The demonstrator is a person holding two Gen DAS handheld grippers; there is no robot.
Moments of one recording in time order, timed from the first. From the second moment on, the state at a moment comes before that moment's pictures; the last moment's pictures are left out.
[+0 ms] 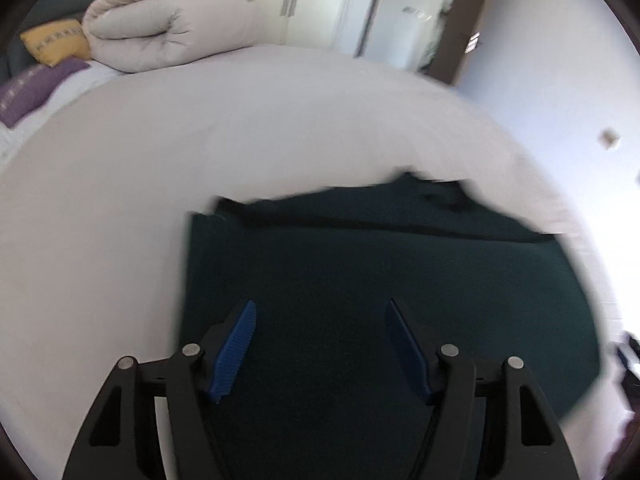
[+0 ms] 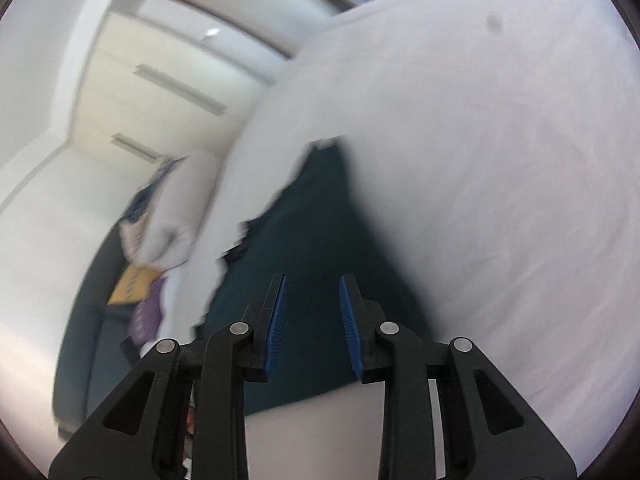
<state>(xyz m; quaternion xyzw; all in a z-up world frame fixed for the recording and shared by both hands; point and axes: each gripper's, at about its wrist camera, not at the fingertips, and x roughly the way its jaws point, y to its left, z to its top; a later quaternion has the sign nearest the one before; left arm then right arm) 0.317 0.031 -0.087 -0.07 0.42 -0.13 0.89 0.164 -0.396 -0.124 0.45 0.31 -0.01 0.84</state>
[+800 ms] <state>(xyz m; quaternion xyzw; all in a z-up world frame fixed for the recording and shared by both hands) 0.248 0.095 -0.128 -0.21 0.46 -0.20 0.84 0.157 -0.445 -0.180 0.52 0.33 -0.03 0.78</state>
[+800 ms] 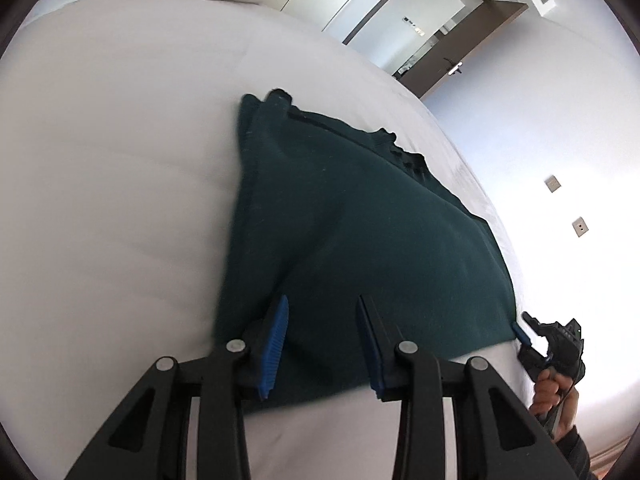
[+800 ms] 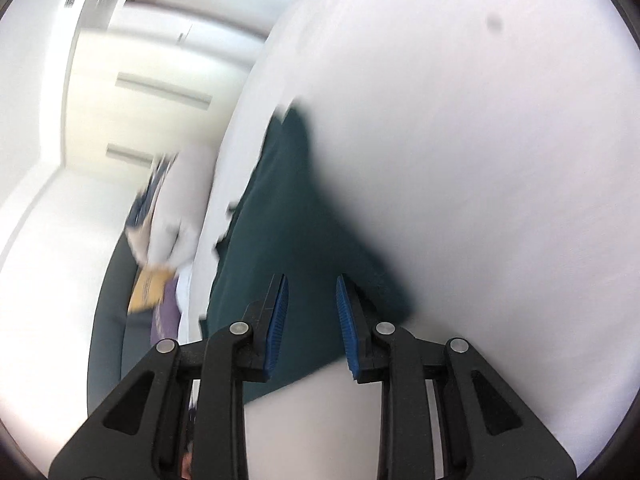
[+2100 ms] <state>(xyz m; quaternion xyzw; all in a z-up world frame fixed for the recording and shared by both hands) 0.308 0.130 -0.143 -0.29 0.52 -0.16 0.78 0.249 -0.240 -0.098 0.35 0.44 0.18 0.81</state>
